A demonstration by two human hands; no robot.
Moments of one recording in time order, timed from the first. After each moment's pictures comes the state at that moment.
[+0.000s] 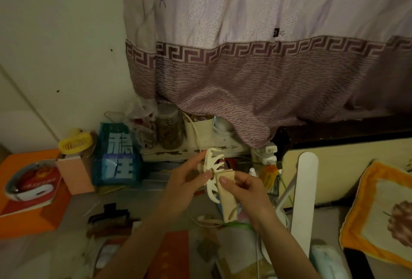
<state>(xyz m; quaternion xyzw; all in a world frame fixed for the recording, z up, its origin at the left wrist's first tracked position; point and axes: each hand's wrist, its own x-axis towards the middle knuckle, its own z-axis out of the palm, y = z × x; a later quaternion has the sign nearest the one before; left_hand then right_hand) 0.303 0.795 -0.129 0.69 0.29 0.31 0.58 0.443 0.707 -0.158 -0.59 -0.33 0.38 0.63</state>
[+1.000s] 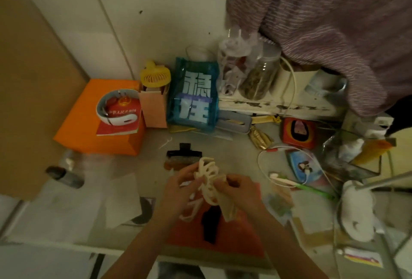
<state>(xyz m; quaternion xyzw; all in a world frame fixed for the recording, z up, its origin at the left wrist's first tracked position) 0.071 0.840 -0.258 0.53 0.53 0.28 0.59 0.232 0.791 -0.270 -0.68 -0.33 0.53 0.39</state>
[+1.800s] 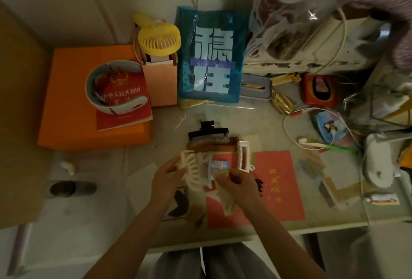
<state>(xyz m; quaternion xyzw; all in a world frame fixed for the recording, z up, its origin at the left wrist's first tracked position) -0.059 0.947 -0.357 0.47 0.60 0.18 0.62 0.098 0.845 -0.329 -0.77 -0.19 0.48 0.36</state>
